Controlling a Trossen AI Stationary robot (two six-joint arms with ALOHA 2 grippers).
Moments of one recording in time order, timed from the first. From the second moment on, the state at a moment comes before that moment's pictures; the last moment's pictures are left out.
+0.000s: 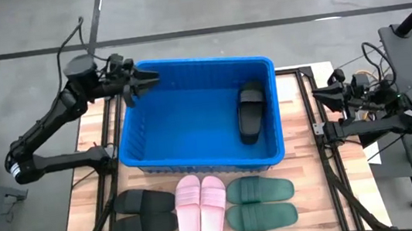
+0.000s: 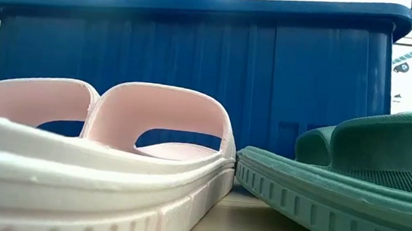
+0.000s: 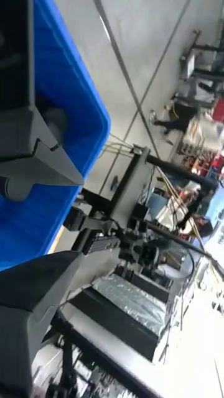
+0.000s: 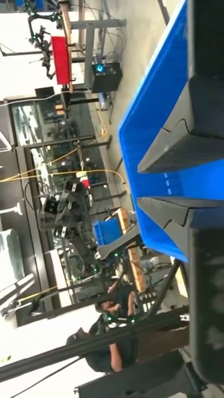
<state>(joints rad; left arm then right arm) 0.65 0.93 1.17 -0.23 0.52 -0.38 0.00 0.12 0.74 -0.46 0.19 0.18</state>
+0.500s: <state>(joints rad) 0.66 0.75 1.17 -0.61 0.06 -0.35 0.00 0.12 0.74 -0.52 0.19 0.15</state>
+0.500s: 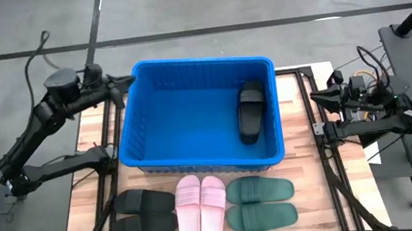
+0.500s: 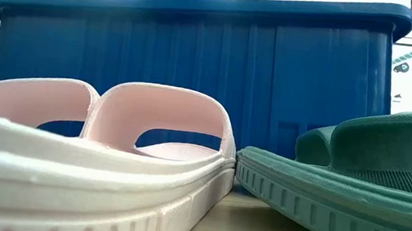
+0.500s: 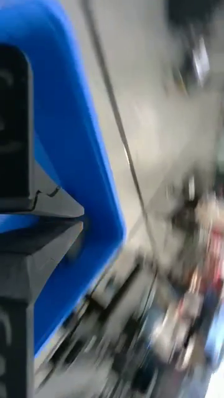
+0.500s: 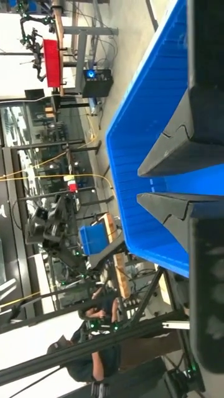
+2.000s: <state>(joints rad) 0.66 1.06 1.08 -1.52 0.09 -0.75 -0.01 0.13 0.74 -0.56 0.19 0.18</state>
